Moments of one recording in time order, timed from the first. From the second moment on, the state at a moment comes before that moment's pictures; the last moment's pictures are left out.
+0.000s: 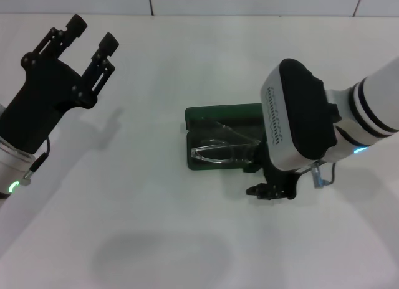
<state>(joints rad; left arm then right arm) -0.38 -2.09 1.29 0.17 0.60 1.64 -0.47 0.60 2.02 -1.79 -1.35 -2.31 -1.30 1.99</state>
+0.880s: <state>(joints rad) -0.38 -2.09 1.29 0.17 0.60 1.64 -0.49 0.54 2.02 -1.79 -1.41 -2.40 -1.28 2.02</state>
